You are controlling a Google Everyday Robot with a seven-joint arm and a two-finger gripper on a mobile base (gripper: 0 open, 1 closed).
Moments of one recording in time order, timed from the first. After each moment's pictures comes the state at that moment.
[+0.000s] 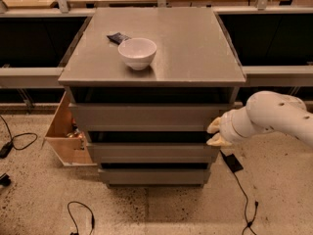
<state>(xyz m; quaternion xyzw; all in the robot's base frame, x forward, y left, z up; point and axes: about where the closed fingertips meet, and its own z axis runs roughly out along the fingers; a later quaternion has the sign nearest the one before) 0.582 -0.204 0.654 -0.66 0.70 -0.02 0.27</state>
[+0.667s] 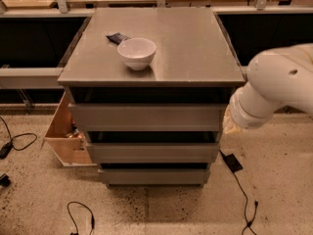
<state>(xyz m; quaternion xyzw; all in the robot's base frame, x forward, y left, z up) 0.521 -0.213 0.769 -0.71 0.69 -0.09 0.14</state>
